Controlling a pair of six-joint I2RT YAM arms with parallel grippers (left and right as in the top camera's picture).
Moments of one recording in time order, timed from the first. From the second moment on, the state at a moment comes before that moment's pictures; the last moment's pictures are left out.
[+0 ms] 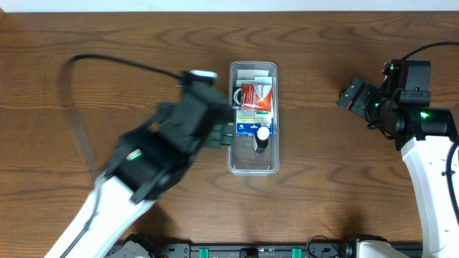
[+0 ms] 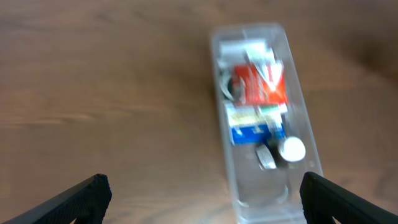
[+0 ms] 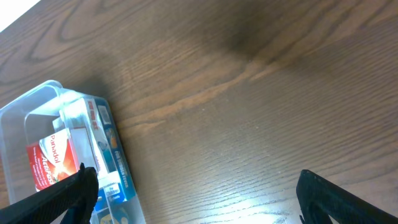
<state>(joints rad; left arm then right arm) -0.68 1.21 1.44 -1.09 -0.33 -0.44 -0.04 1.33 1.18 -0.83 -0.07 0.50</state>
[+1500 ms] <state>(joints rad) -0.29 0.30 0.79 -0.84 -0.42 -0.33 -0.04 1.33 1.18 -0.83 -0.07 0.50</state>
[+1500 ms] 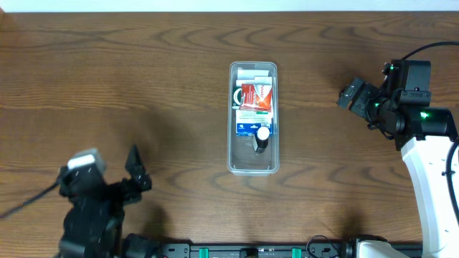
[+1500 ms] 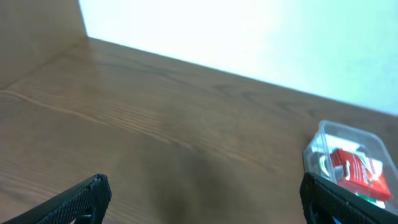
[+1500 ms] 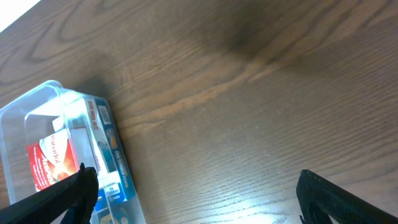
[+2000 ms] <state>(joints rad) -0.24 0.01 0.61 -0.85 -0.42 -0.33 -0.04 1.33 1.18 -0.83 -0.07 0.50</state>
